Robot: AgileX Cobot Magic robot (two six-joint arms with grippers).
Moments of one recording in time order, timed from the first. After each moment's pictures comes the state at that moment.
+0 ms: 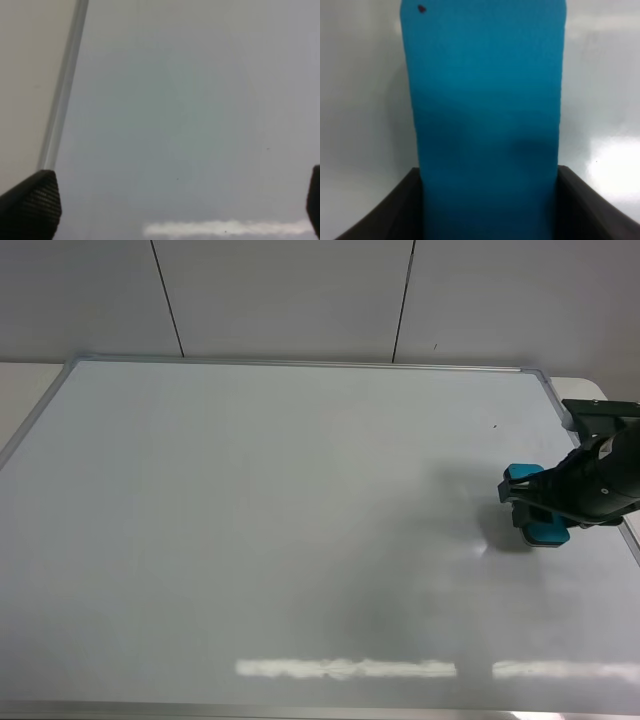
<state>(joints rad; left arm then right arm) -0.04 -0.01 -0.51 0.01 1.06 -0.05 0.12 1.50 -0.60 0.01 0.40 0.12</state>
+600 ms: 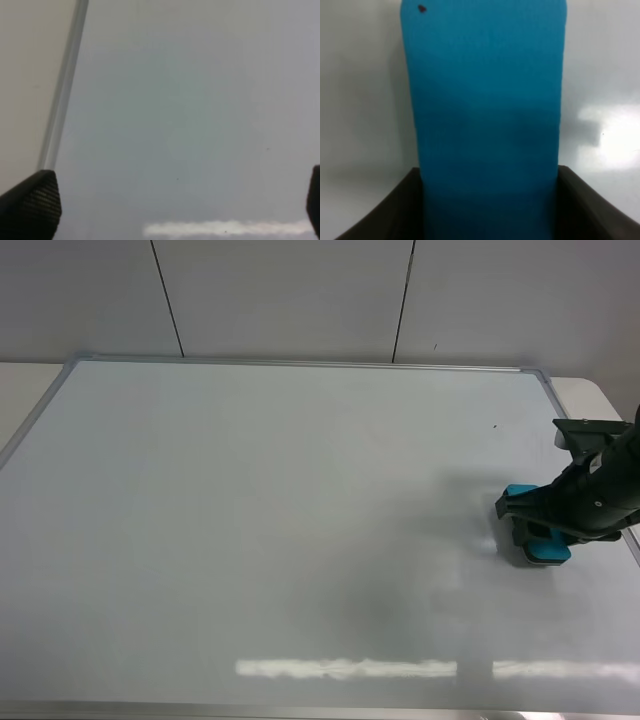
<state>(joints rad) -0.04 -0.01 -0.51 0.01 1.06 -0.05 0.12 1.57 -0.60 -0.01 0.42 0.14</state>
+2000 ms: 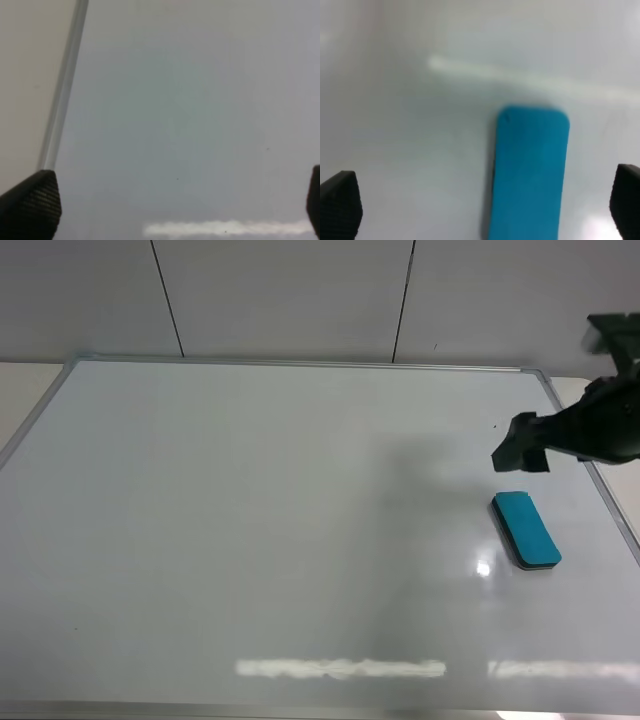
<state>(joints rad) -0.04 -0.01 -0.51 0.01 1.06 -0.05 0.12 1.23 -0.74 0.24 0.57 -0.29</state>
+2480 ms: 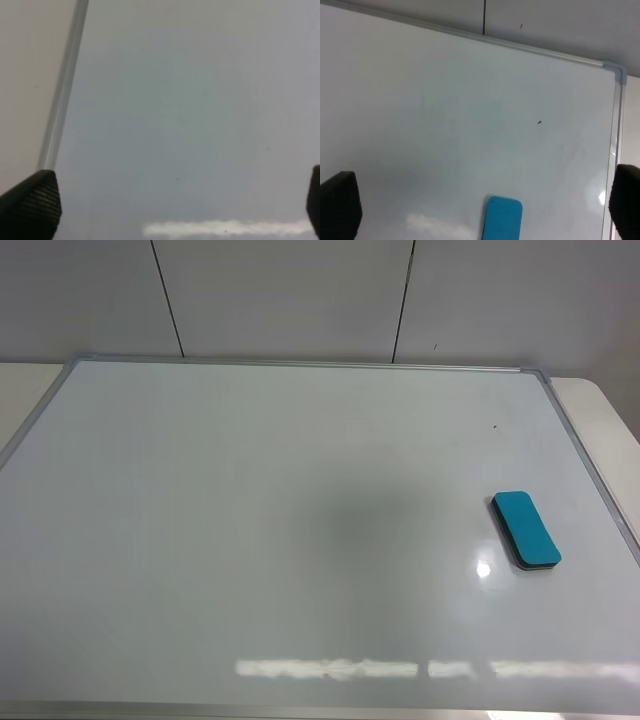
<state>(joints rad) -0.04 -0.01 -0.51 0.01 1.06 -0.05 0.12 0.61 -0.90 0.18 0.90 -0.26</state>
